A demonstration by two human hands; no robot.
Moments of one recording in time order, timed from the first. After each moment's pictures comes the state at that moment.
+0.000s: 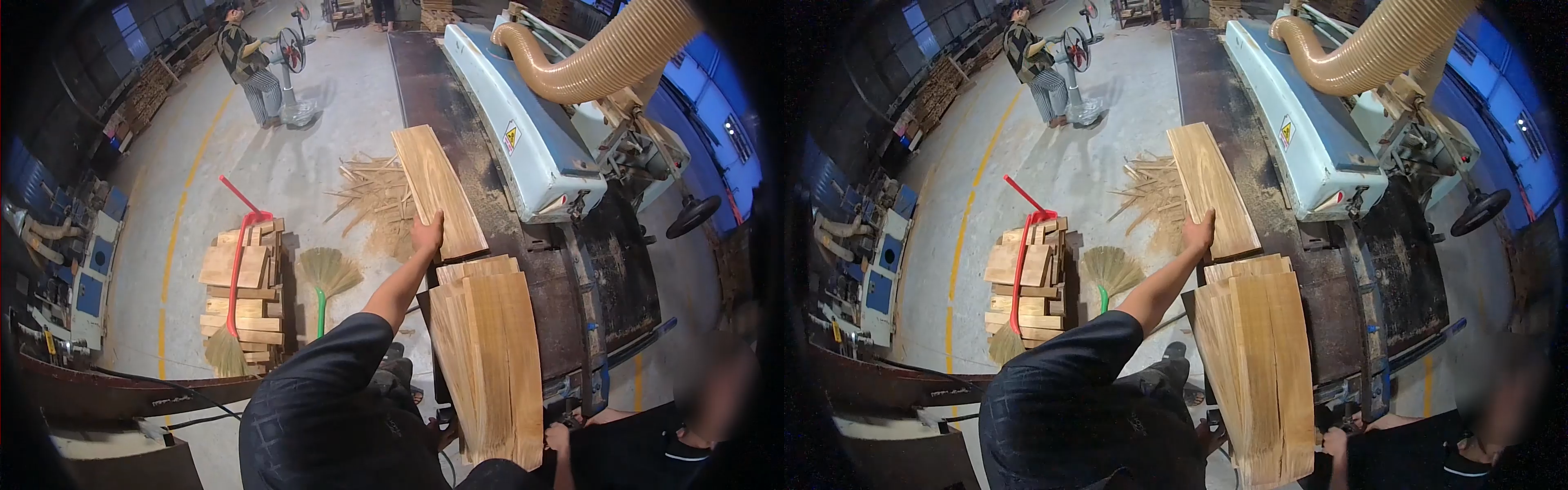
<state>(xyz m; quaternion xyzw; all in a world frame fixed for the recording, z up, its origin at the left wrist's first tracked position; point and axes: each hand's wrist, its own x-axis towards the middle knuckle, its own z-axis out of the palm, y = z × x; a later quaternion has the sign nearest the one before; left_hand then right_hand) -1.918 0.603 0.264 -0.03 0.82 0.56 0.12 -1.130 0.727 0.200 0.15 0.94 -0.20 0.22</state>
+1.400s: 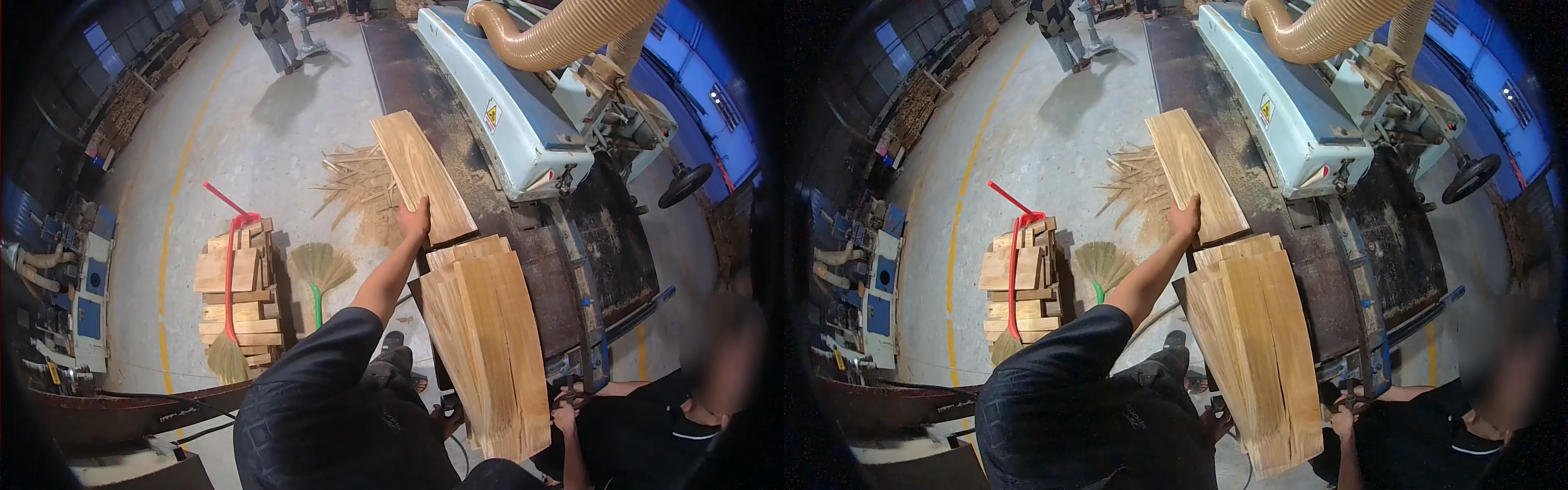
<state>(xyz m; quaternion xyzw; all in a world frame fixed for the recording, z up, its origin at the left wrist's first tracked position) -1.919 0.605 0.259 -0.02 0.82 0.56 0.11 -1.084 0.733 0.128 0.53 0.04 -0.84 -0.06</state>
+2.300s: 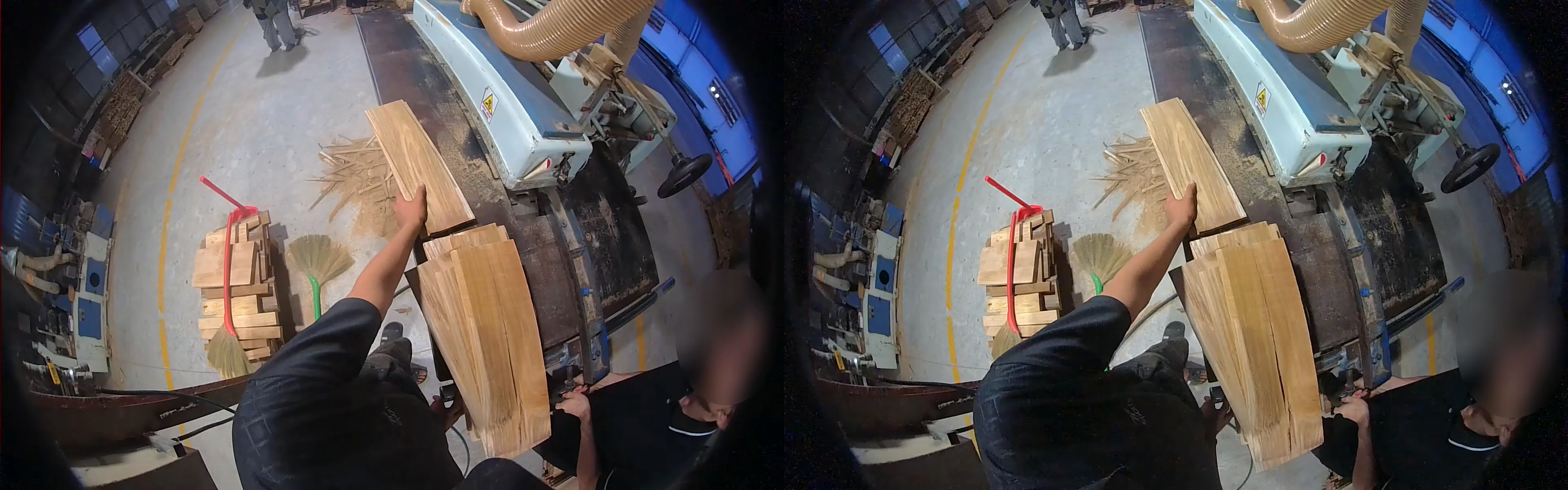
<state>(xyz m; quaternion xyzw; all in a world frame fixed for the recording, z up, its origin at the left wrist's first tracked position) -1.925 0.607 0.248 -0.01 0.81 0.57 0.13 -1.087 0.762 0.163 0.48 -0.28 -0.82 -0.12</state>
